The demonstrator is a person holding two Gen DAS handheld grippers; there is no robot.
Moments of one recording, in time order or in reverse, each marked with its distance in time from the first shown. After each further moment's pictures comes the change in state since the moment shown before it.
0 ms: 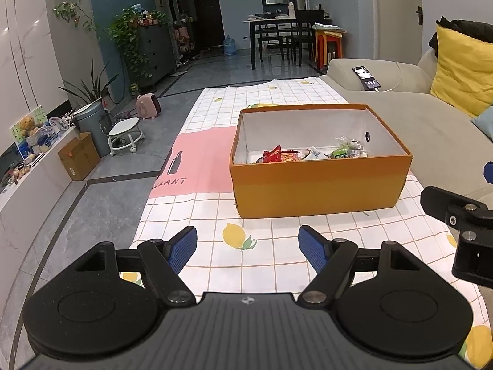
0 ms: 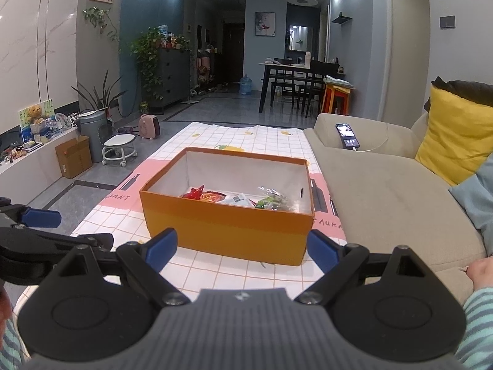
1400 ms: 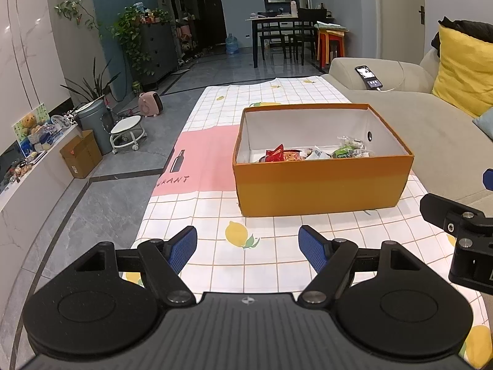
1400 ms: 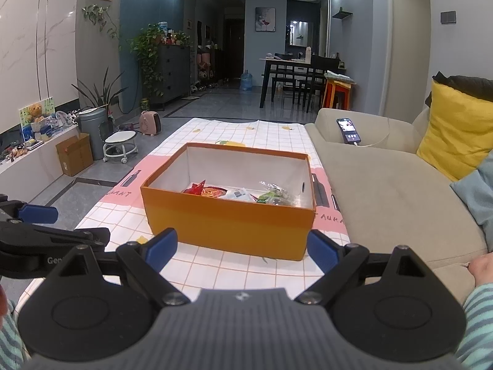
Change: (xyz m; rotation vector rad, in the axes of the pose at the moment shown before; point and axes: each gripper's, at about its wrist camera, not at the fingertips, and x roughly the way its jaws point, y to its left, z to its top) left arm -0.002 0.002 0.002 -0.008 0.010 0.008; right arm 0.003 0.000 -0.003 0.004 0.018 0.007
